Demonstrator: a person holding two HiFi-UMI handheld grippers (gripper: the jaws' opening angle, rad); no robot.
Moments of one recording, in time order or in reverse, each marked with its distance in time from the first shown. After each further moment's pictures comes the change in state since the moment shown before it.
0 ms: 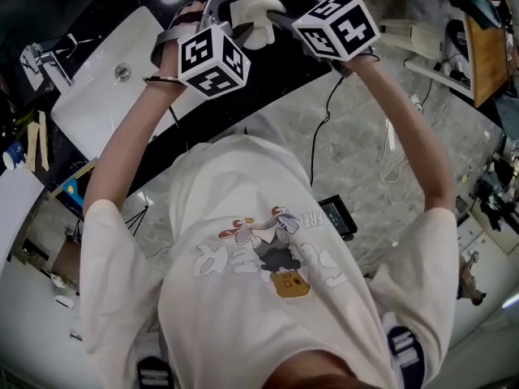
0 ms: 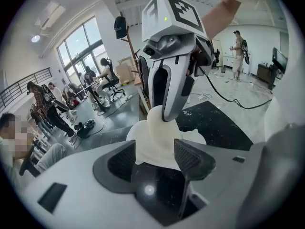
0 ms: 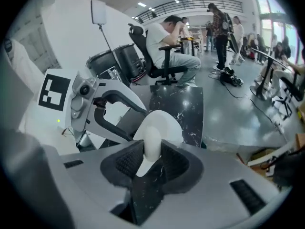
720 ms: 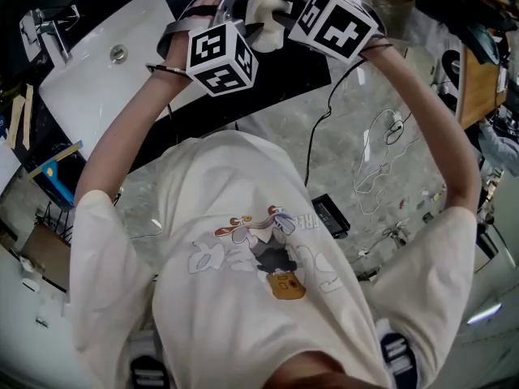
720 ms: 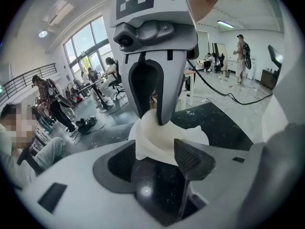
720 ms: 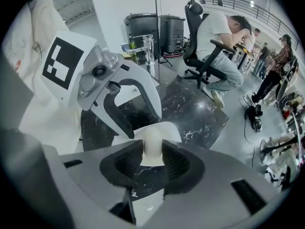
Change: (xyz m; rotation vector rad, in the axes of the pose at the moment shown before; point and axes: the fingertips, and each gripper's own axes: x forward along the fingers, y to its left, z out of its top) left arm -0.001 0.007 -0.012 -0.058 -0.018 0.015; right arm 0.017 0.018 0.029 -0.573 0.297 0.051
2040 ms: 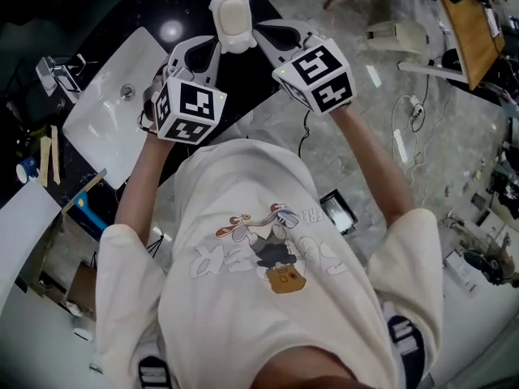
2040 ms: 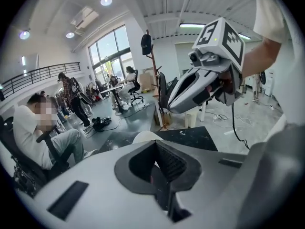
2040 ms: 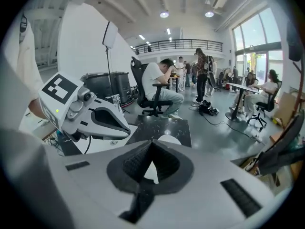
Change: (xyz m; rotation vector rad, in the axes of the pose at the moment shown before) left arm -0.102 -0.034 0.035 -0.179 -0.117 0.155; right arm -0.100 0.067 -0.007 0.569 -0.590 -0.423
